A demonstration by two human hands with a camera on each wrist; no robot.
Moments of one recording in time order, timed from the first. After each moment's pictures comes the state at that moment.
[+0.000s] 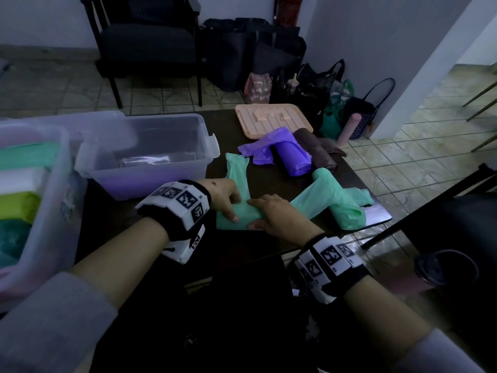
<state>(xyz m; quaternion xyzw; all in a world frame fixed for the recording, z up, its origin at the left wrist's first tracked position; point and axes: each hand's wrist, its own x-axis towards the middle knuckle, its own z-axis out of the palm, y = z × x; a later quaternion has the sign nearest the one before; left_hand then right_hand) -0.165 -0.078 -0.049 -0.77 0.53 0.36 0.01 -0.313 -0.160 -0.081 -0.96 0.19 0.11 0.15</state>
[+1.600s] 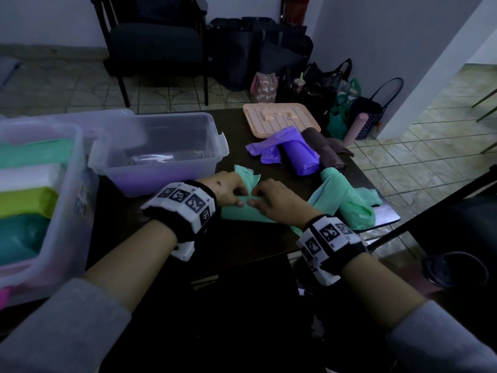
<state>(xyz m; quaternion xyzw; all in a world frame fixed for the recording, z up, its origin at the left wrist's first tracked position) -0.158 -0.070 -0.052 -0.79 0.52 0.31 -0.06 -0.292 -0.168 -0.074 -0.95 0.21 0.08 0.20</state>
